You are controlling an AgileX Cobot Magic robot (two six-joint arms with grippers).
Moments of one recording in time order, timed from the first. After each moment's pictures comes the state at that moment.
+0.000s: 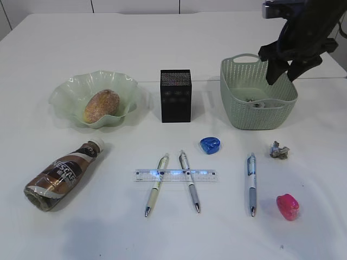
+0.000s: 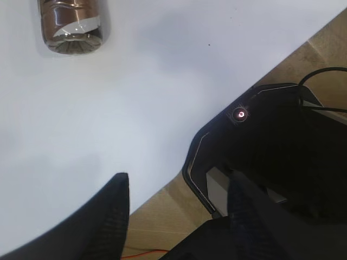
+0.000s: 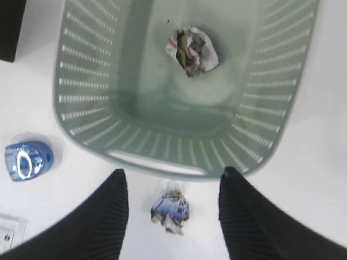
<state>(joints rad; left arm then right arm) -0.55 0.83 -0.77 -0.05 1.21 0.05 0.04 2.08 -1.89 0.06 1.16 -0.15</state>
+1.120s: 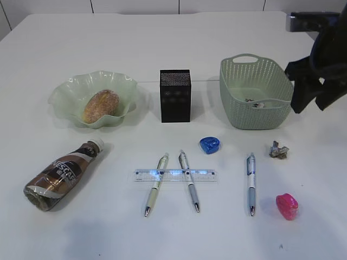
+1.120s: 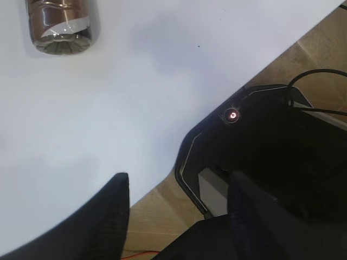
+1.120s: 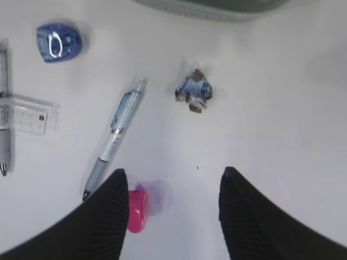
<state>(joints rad) -0.55 0.83 -0.77 -0.08 1.21 0.05 0.04 1.77 -1.50 0.10 1.22 -0.14</state>
